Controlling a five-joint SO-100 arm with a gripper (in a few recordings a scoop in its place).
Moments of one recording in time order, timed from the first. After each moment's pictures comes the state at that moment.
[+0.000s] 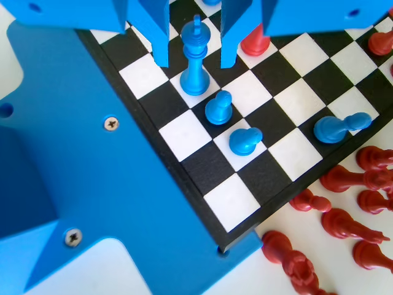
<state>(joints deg) 7.7 103.7 145.3 45.5 -152.2</state>
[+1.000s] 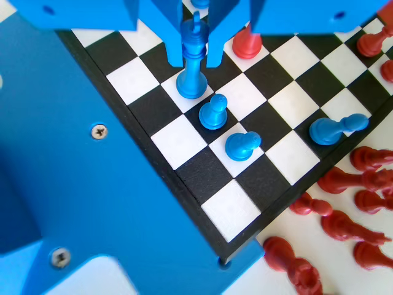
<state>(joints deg) 7.0 102.5 146.3 42.6 -149.0</state>
